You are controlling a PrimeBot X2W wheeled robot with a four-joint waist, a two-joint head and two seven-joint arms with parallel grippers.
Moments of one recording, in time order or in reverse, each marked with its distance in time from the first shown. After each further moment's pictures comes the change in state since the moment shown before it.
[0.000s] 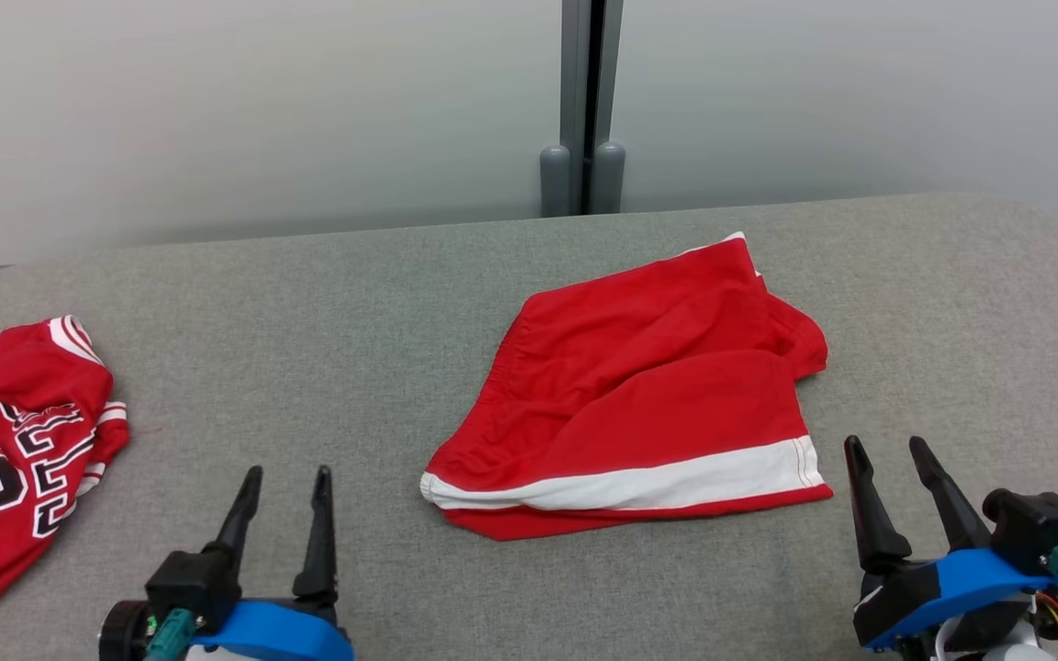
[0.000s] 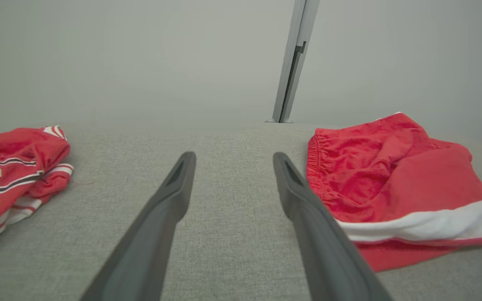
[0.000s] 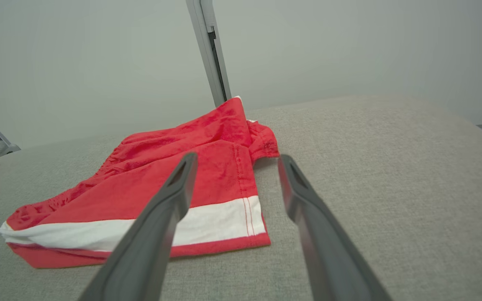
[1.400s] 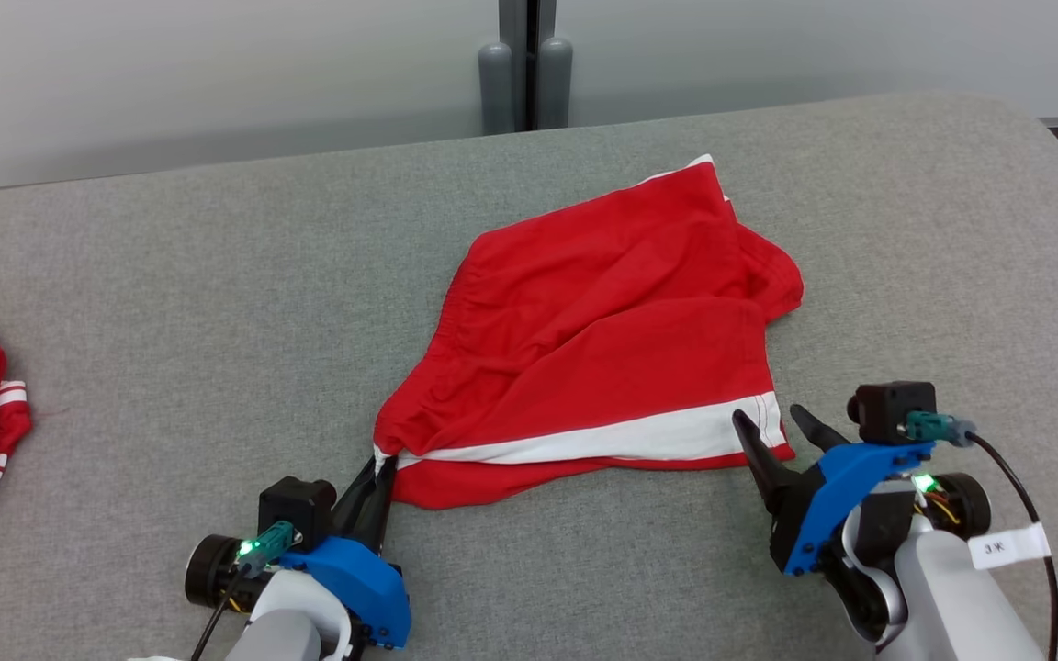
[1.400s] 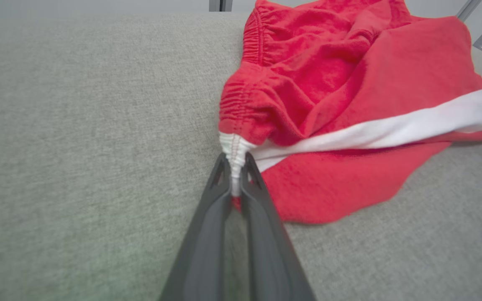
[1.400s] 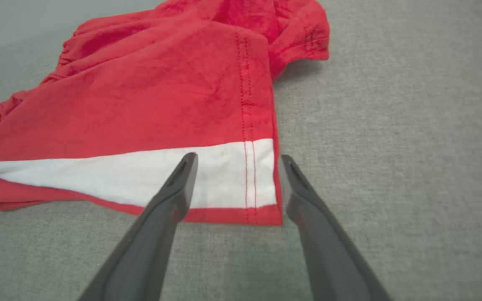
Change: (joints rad) left arm -0.287 0.026 -0.317 0.416 -0.126 0.003 0.023; right arm -0.268 0.001 0.127 0.258 0.012 0.000 0.281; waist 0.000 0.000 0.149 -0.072
